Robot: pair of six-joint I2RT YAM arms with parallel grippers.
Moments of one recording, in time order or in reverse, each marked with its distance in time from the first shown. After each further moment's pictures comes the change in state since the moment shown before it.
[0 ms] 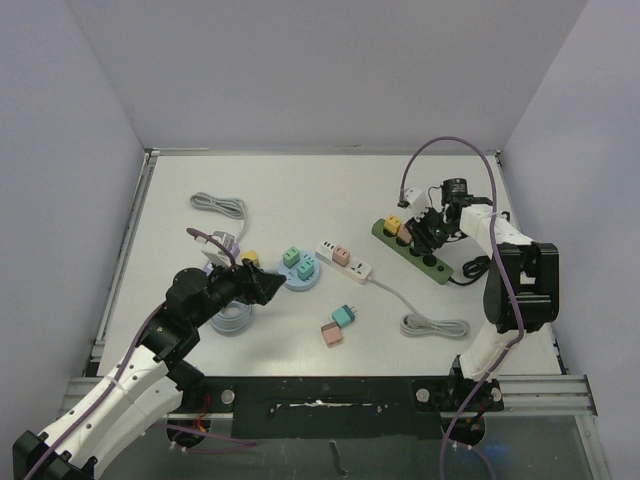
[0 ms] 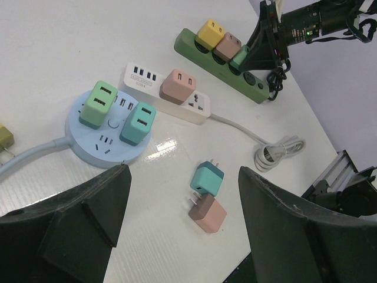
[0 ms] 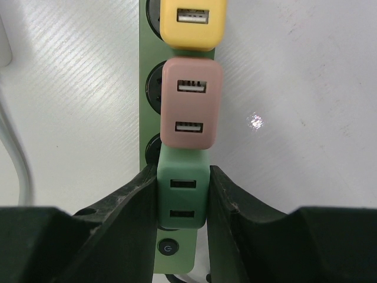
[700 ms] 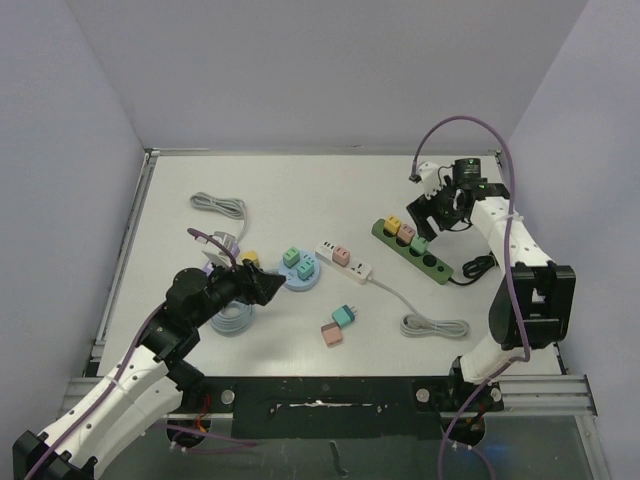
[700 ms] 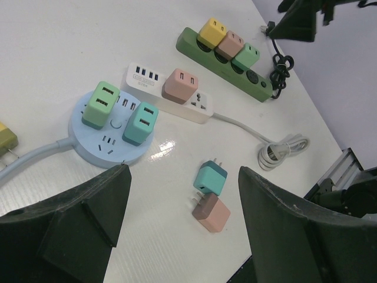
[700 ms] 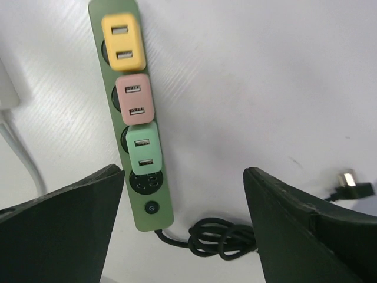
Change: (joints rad) left arm 0.001 0.006 0.000 0.000 0.000 0.019; right arm -0.019 -0.215 0.163 -0.077 0.080 0.181
